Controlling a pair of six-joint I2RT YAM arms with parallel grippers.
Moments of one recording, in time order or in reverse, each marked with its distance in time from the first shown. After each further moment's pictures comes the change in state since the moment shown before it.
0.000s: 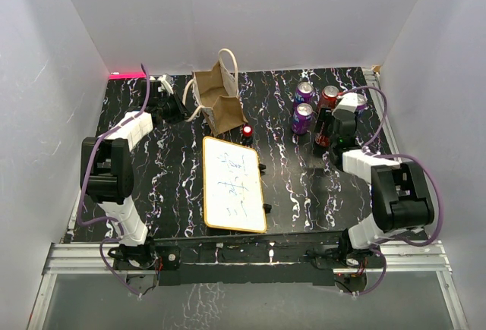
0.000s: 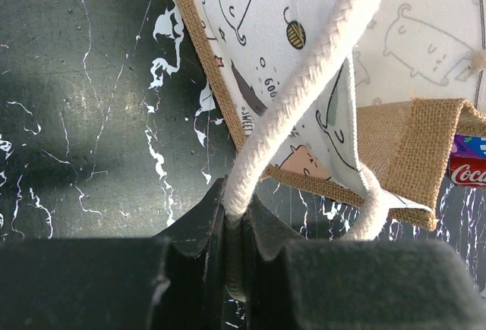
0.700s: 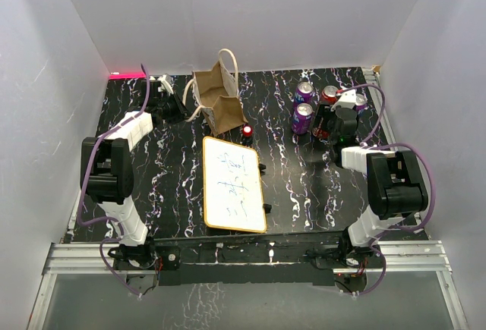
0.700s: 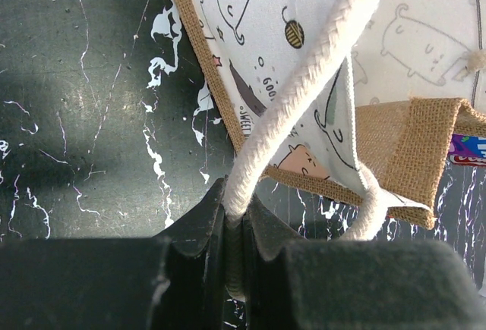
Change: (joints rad) left arm 0.000 0.000 0.000 0.000 0.006 -0.004; right arm -0.042 0.131 0.026 0.207 -0.123 -0.046
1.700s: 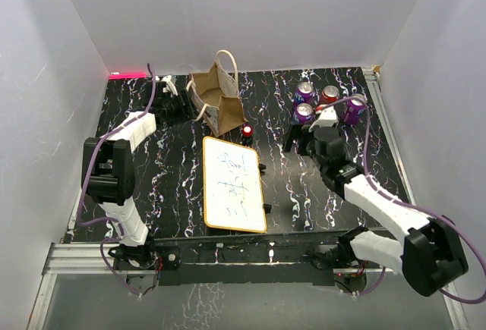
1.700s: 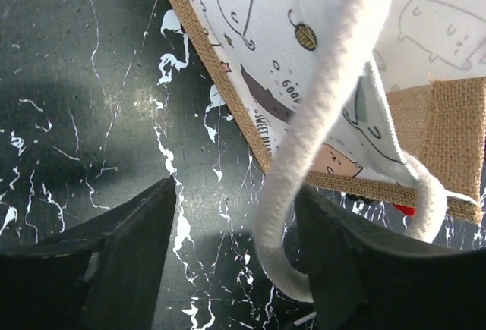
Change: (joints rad) left arm -0.037 -0.005 0.000 -0.018 -0.077 0.056; right arm 0.329 -0.505 -0.083 -0.497 0.081 0.216
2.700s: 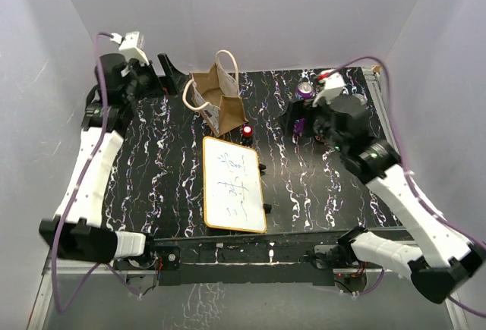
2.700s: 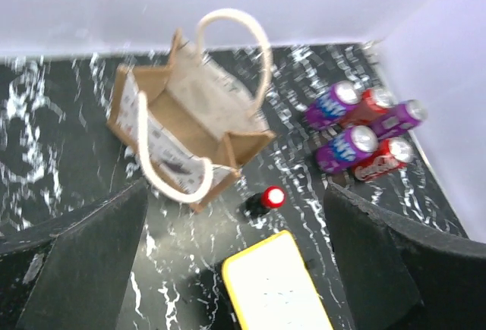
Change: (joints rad) left arm -0.006 -0.459 0.211 -0.255 -0.009 0.086; right arm 0.156 -0.066 0.535 -0.631 -0.138 -0.047
